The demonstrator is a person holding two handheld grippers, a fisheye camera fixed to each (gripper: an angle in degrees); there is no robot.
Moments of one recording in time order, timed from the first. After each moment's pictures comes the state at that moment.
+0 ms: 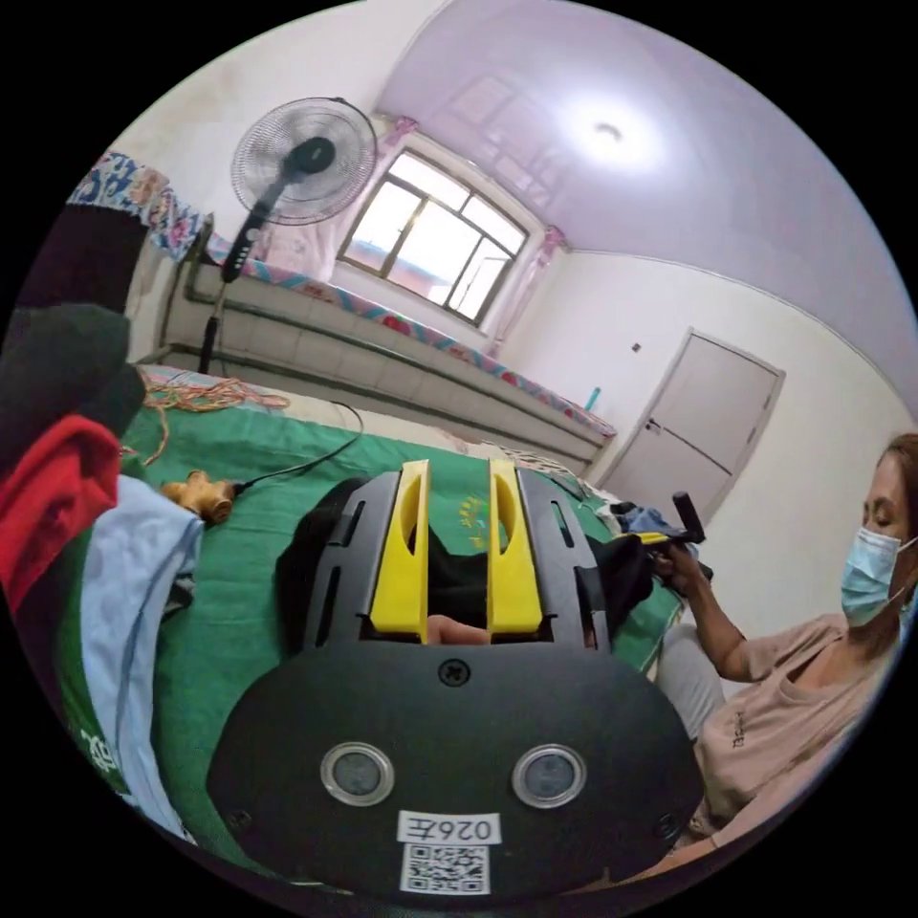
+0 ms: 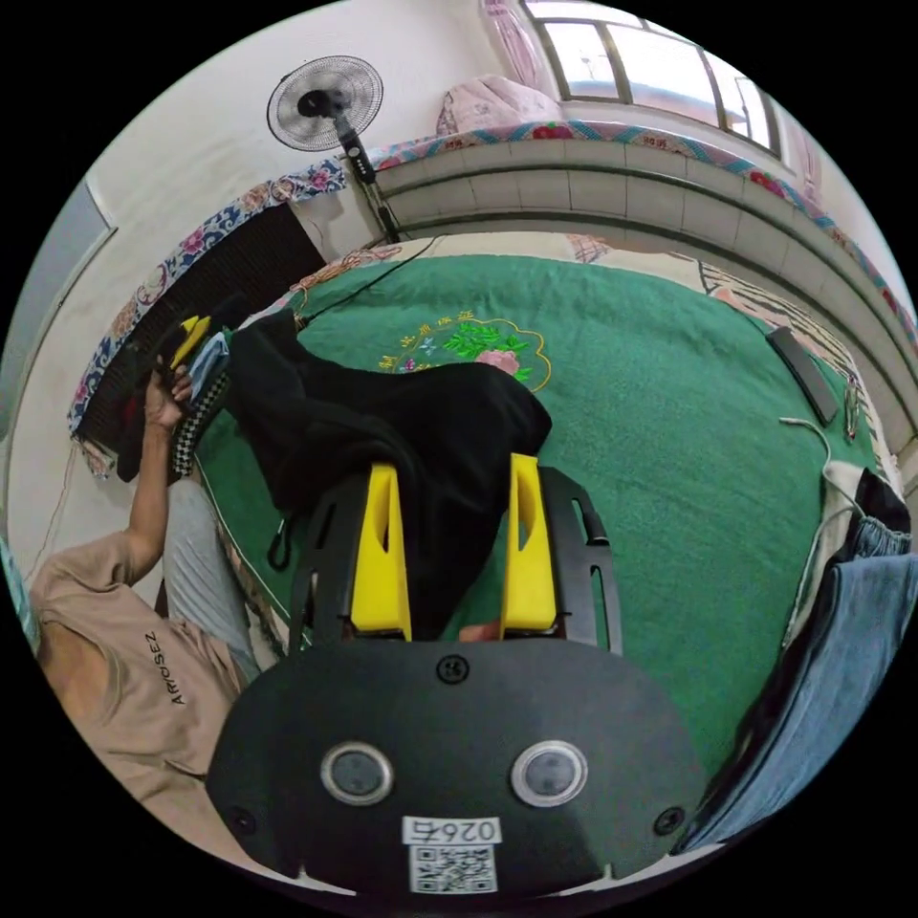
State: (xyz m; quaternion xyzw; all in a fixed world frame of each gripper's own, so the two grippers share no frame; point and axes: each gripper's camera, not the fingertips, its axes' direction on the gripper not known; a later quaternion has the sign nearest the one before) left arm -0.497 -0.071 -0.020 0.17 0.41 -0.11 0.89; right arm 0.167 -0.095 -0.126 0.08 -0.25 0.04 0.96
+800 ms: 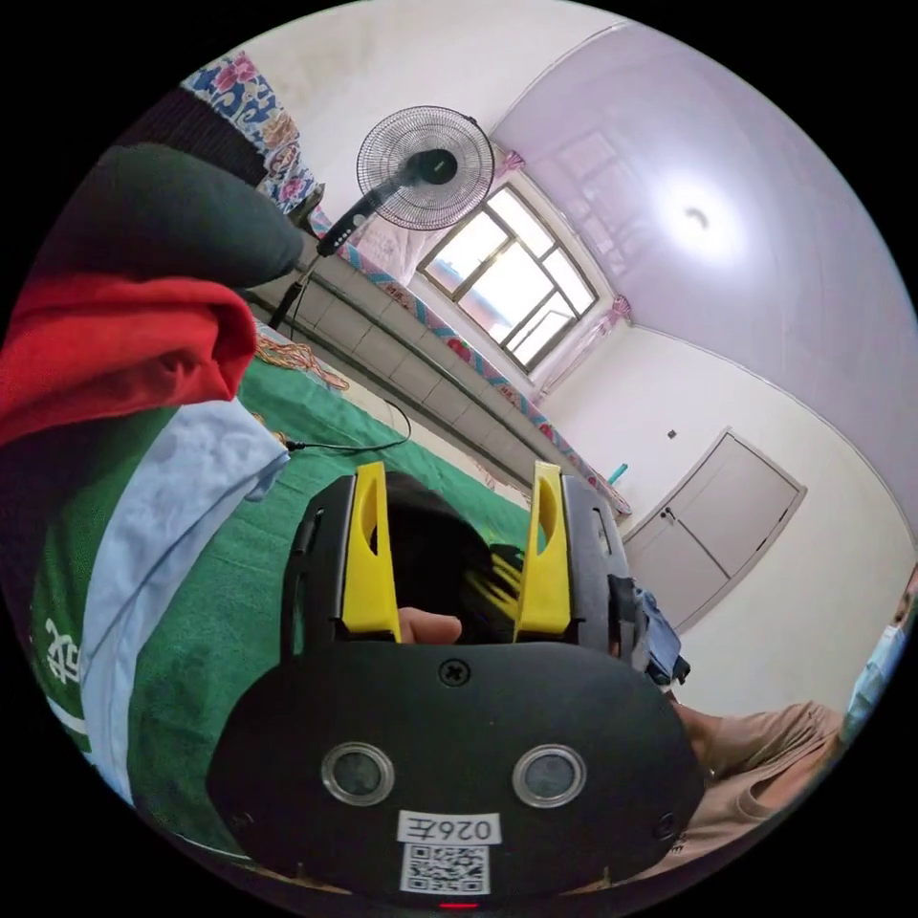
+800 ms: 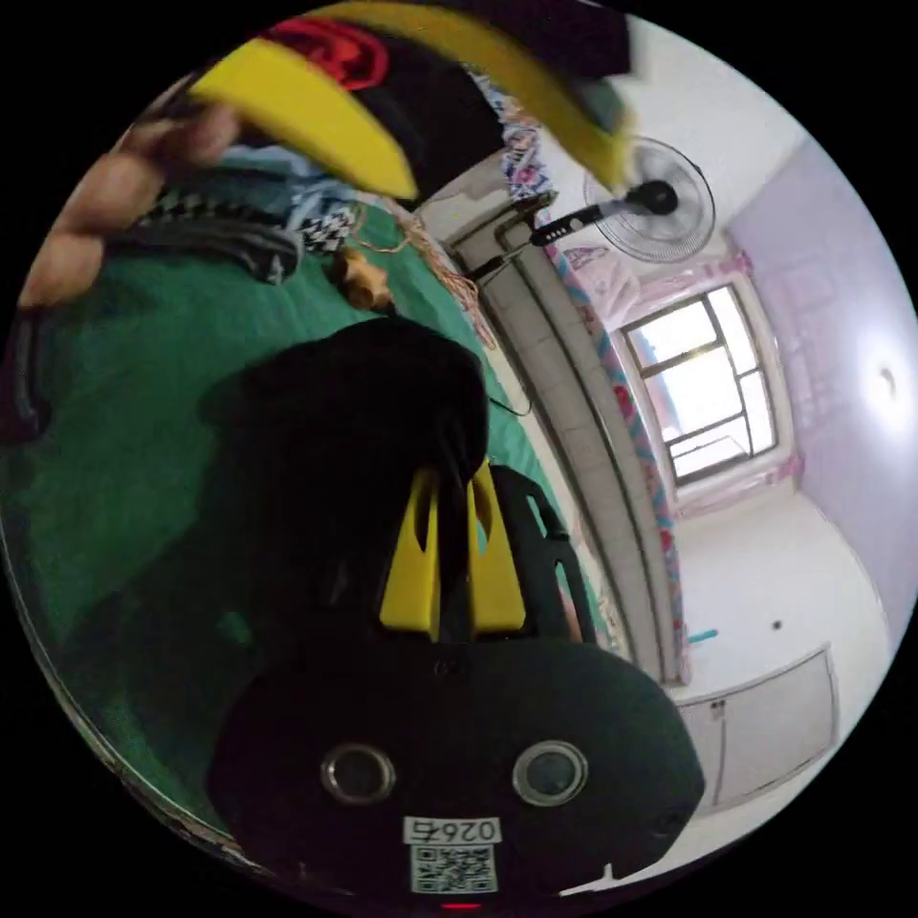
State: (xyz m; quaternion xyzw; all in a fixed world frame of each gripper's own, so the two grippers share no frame) left arm -0.525 -0.036 -0.002 0.18 0.42 -0.29 0.84; right arm -0.138 -0.191 -0.235 0.19 0.13 -0.20 0.95
